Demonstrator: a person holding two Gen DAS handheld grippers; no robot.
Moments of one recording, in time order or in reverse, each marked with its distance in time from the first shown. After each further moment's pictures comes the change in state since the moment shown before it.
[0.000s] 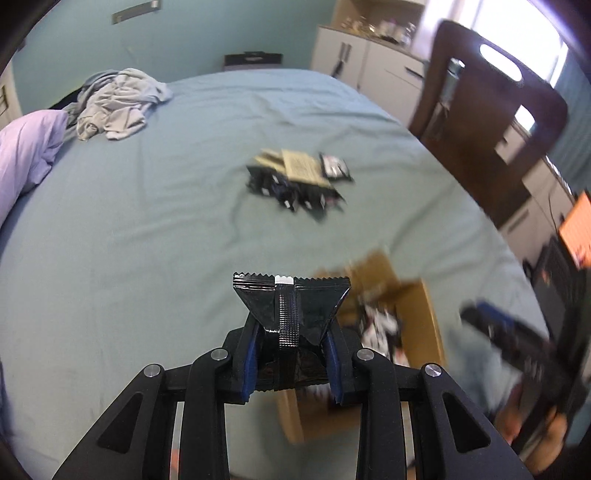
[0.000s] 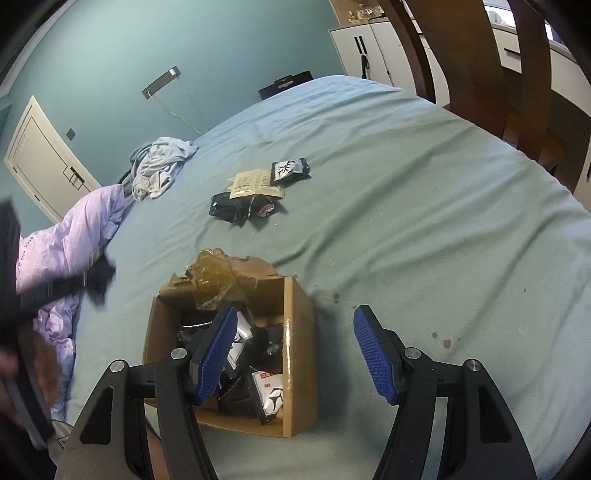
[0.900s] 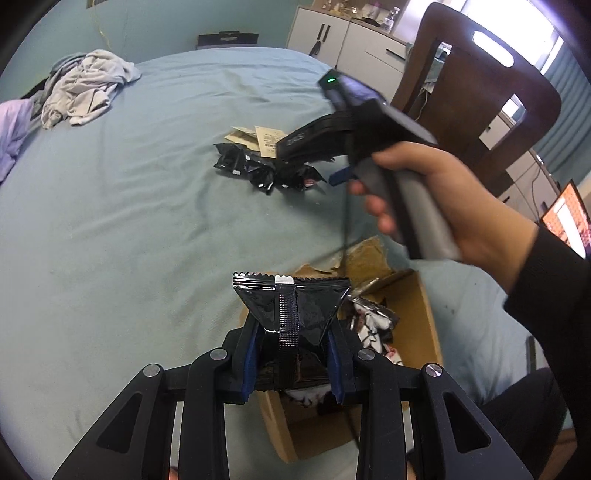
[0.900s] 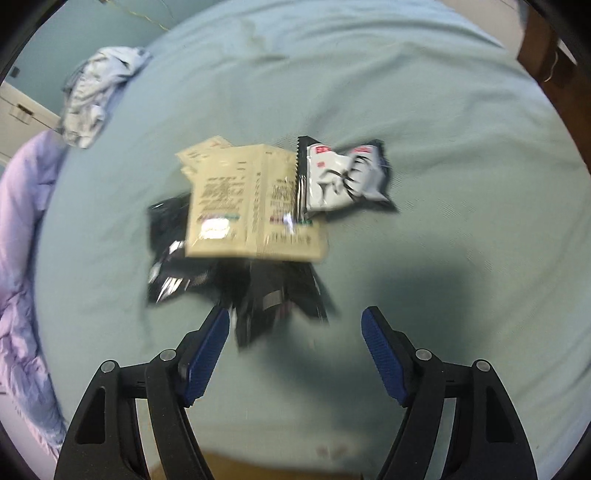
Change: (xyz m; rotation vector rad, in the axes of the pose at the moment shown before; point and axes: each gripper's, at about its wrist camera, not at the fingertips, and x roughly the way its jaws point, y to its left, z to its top) left arm 0.036 0.005 0.010 0.019 0.071 -0.109; right arm 0.264 0.068 0.174 -0.076 0.484 -0.158
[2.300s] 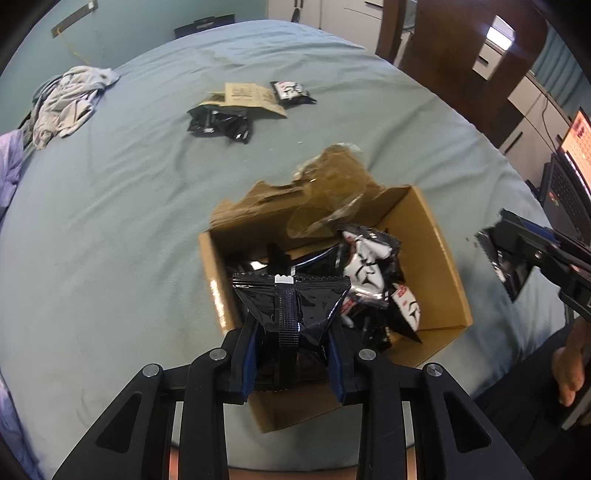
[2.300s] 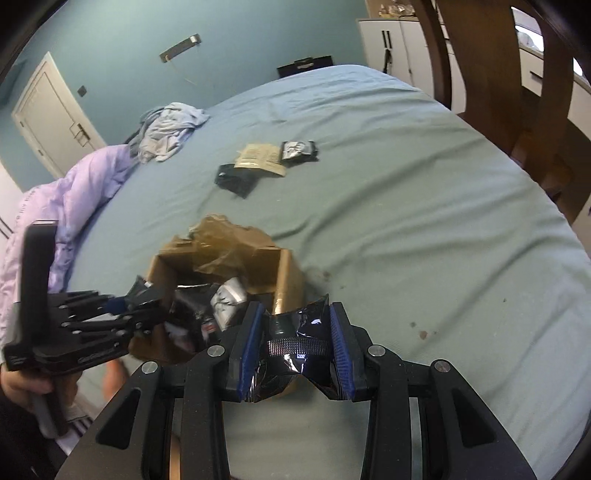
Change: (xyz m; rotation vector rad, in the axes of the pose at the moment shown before) left arm 0.025 -0.046 -0.038 0.157 0.117 0.124; right arm -0.150 -0.080 -0.281 -0.048 -0.407 0.086
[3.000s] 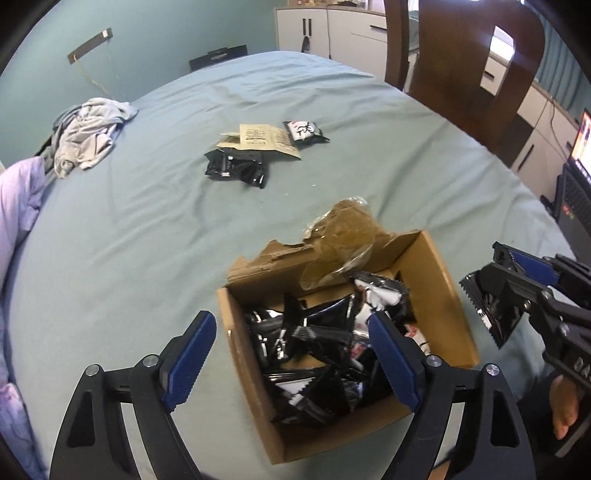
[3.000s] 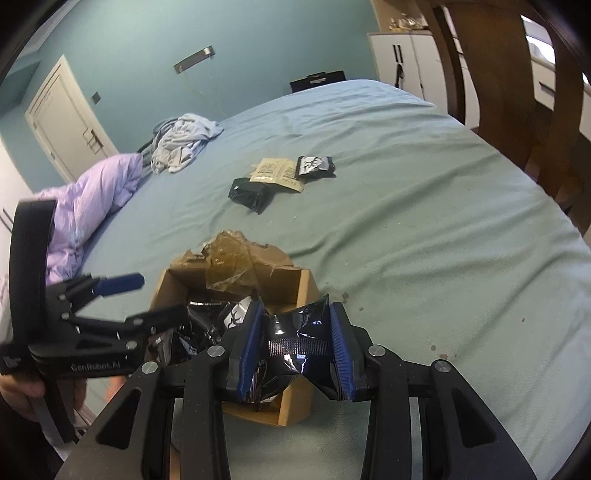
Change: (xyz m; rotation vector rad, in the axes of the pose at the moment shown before) left arm -0.011 -0.006 0.014 0.010 -0.117 0.112; right arm 0.007 0.009 -0.004 -0.047 -0.059 0.040
